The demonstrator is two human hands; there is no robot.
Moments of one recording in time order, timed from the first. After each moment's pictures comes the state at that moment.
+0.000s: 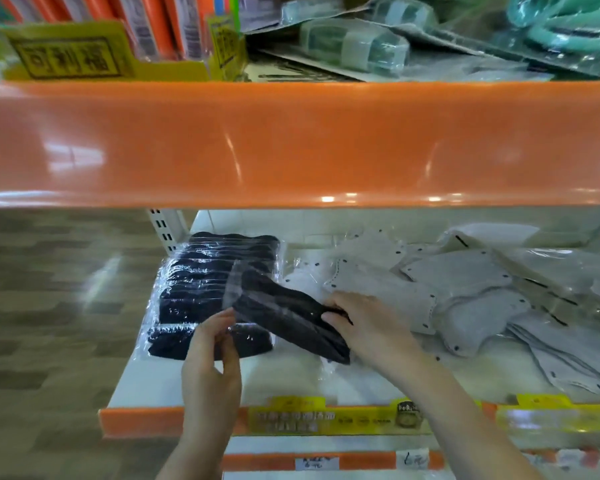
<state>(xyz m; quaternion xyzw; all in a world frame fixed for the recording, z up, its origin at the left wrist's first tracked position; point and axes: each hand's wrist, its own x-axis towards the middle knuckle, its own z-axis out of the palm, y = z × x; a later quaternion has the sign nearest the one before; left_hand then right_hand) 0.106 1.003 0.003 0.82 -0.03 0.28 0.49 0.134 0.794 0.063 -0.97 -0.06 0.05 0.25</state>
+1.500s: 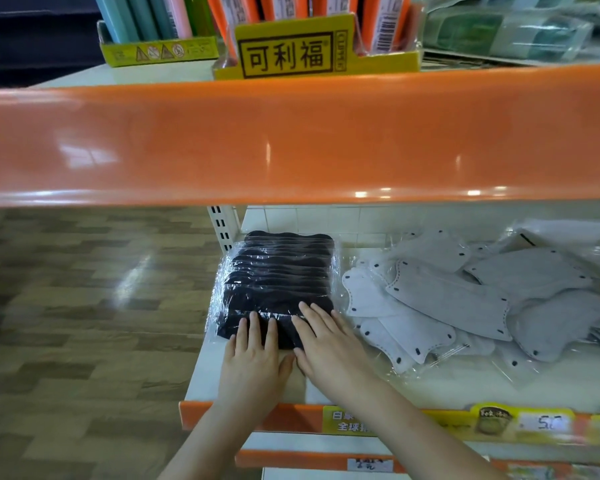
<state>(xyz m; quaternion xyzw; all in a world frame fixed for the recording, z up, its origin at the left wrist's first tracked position) 0.143 1.077 -0.044 1.00 -0.07 0.03 0.00 0.151 0.924 -0.044 -0.97 -0.18 -0.13 0.07</state>
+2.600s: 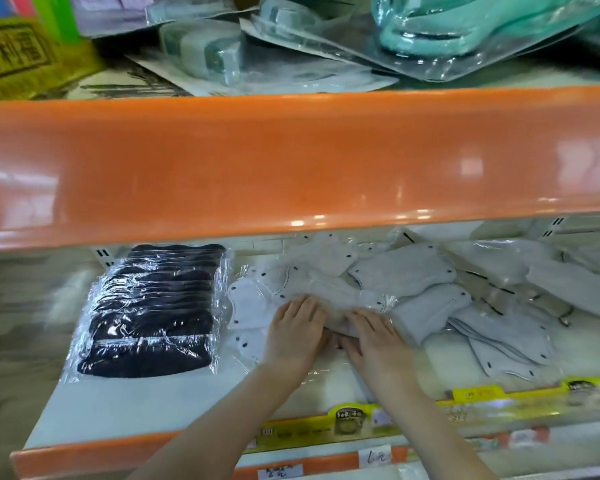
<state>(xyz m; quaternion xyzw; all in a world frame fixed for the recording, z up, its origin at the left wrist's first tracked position) 0.179 0.842 -0.037 0.94 -0.31 0.14 0.09 0.121 0.691 -0.057 -0.96 0.01 -0.22 0.15</state>
